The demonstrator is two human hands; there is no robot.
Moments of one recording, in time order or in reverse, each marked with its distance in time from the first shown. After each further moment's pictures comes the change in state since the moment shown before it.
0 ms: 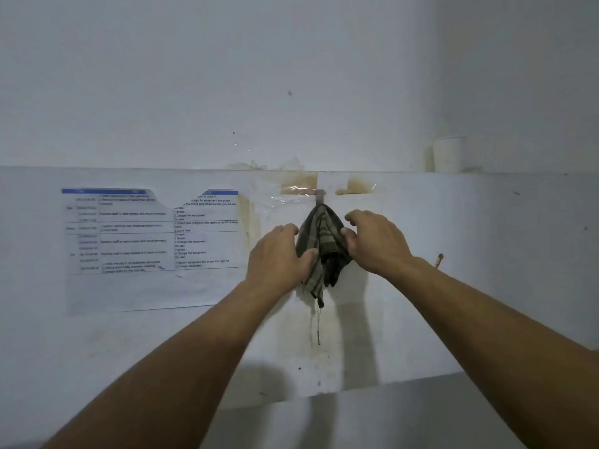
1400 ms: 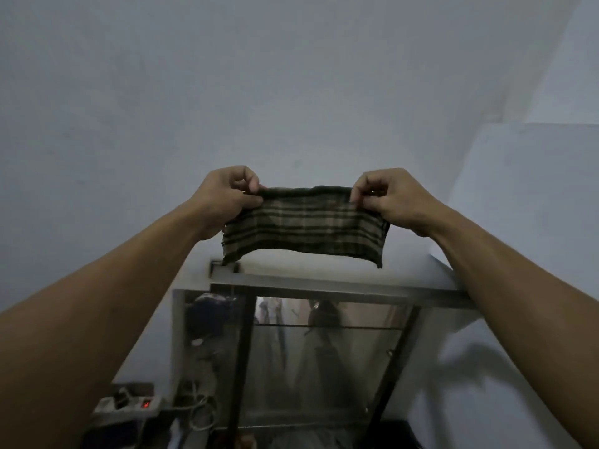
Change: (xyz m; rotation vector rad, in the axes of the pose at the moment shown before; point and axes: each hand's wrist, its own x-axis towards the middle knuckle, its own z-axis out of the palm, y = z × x) left_hand -0.455 -0.014 -0.535 0.152 0.747 -1.106; right_hand -0.226 -0.547 -0.074 1.399 -0.969 -1.218
